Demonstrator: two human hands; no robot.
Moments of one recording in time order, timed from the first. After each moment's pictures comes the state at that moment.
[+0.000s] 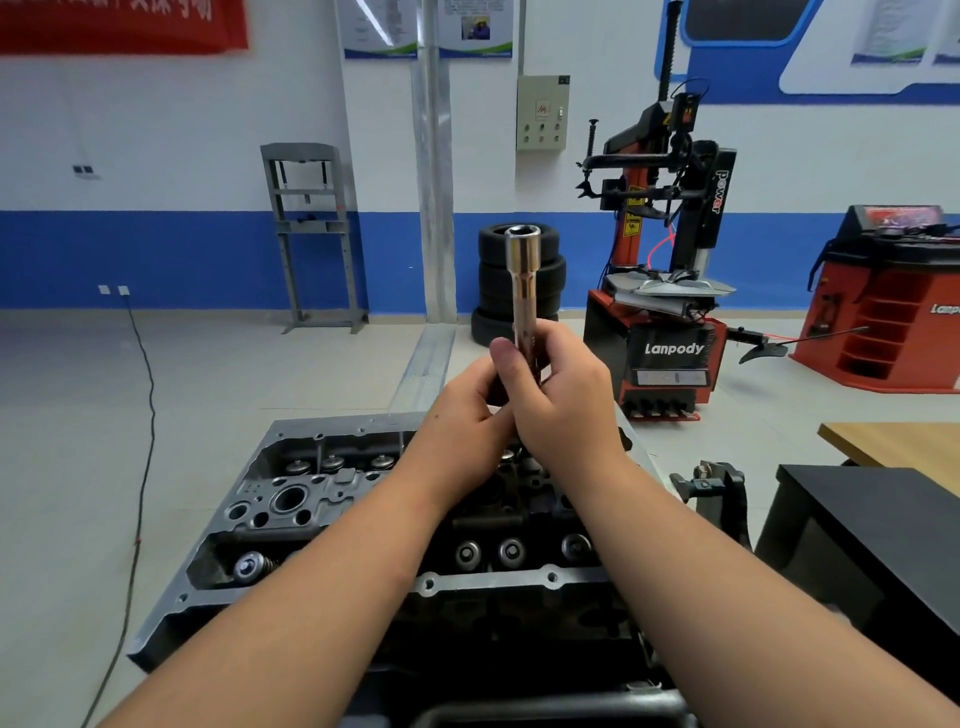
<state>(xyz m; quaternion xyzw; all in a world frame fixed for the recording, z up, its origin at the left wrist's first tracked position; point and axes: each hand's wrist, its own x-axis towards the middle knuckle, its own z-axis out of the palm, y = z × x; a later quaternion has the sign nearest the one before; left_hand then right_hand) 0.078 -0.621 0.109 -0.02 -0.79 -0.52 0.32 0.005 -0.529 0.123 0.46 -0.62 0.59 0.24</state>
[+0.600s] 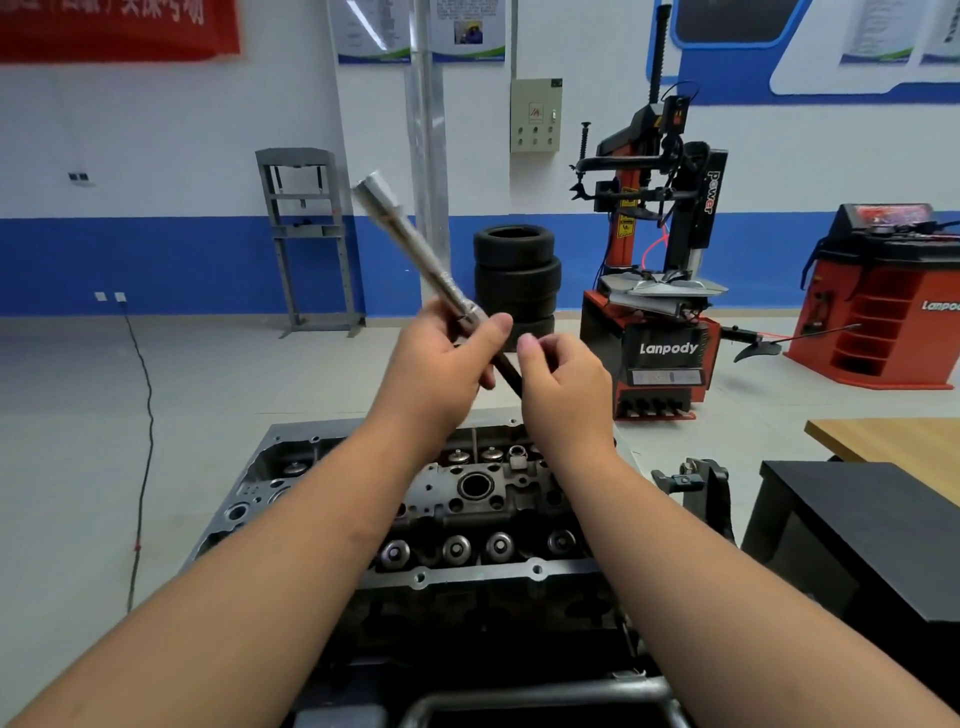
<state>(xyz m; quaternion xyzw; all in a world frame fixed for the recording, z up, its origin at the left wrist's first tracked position) 0.079 -0.623 0.152 0.01 -0.72 -0.55 0.42 -0.006 -0.525 0.126 0.31 -0.71 0.62 0.16</state>
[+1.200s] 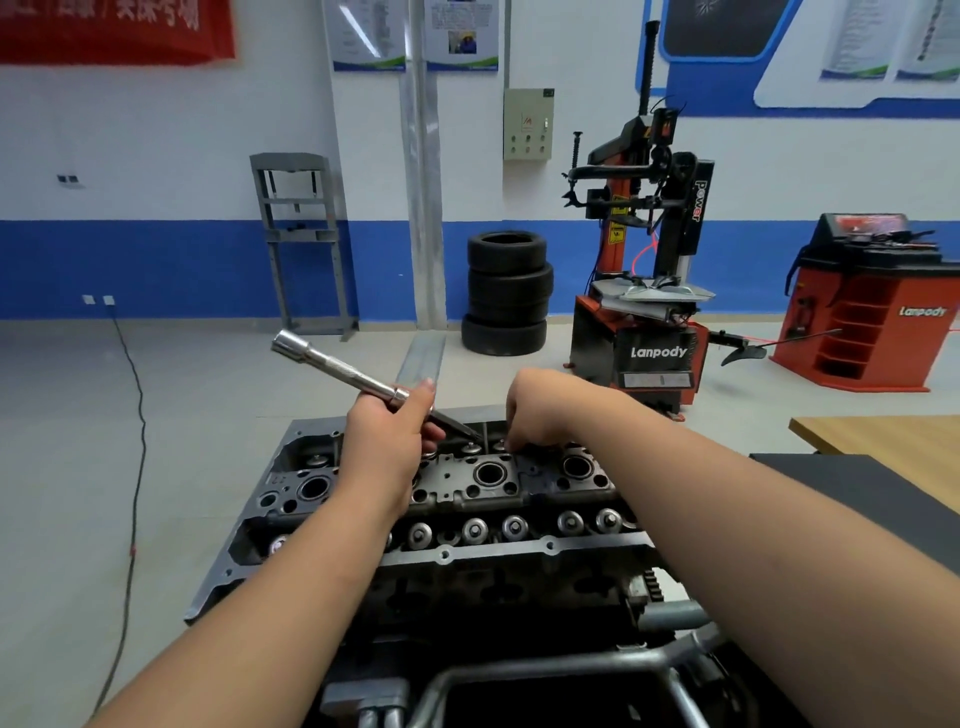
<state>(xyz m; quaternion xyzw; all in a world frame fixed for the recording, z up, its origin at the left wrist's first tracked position) 0.104 -0.669 0.082 0.22 -0.62 -0.61 0.44 0.004 -0.528 0.166 0.40 -0.91 0.06 -0.06</state>
